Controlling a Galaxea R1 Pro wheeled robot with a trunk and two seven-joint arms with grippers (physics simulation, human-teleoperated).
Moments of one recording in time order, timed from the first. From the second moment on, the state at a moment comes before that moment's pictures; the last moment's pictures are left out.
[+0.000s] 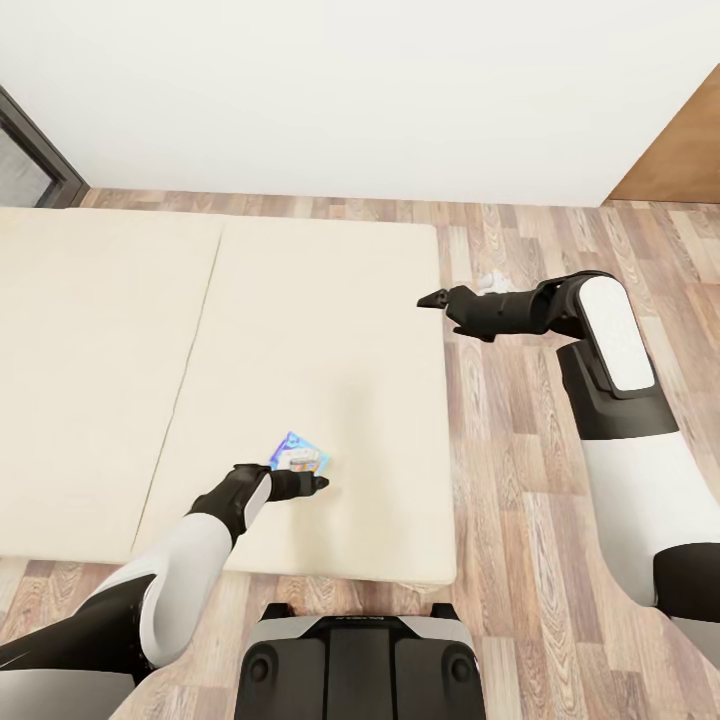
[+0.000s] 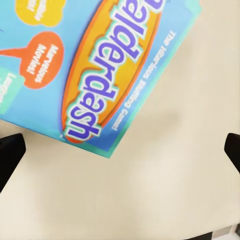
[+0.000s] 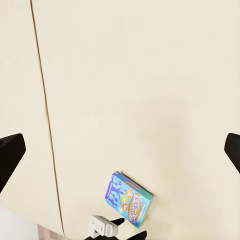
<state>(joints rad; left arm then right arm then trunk) -1.01 -0.13 0.33 -0.32 -0.27 0.46 -0.29 -1.21 -0.14 0.17 -1.36 -1.55 1.04 -0.78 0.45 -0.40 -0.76</state>
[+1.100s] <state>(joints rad) -1.01 -0.04 0.33 -0.38 -0.27 0.49 -0.28 -1.21 -0.15 0.17 -1.34 -1.55 1.04 -0.78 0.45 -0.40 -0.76</state>
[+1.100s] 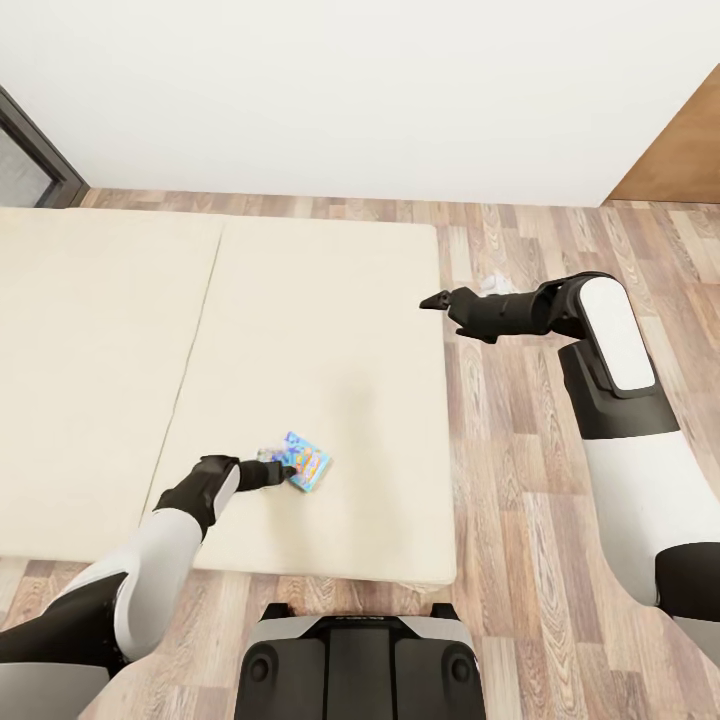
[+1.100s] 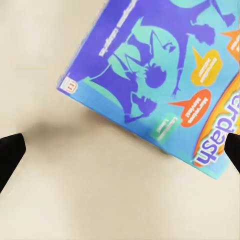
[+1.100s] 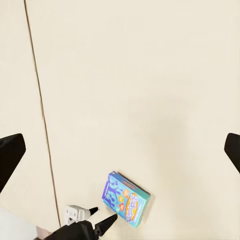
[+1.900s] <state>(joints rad) -1.02 -0.02 0.33 -0.55 -0.27 0.55 -0.27 -1.23 -0.15 0.17 -1.30 -1.55 1.04 -0.82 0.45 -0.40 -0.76</state>
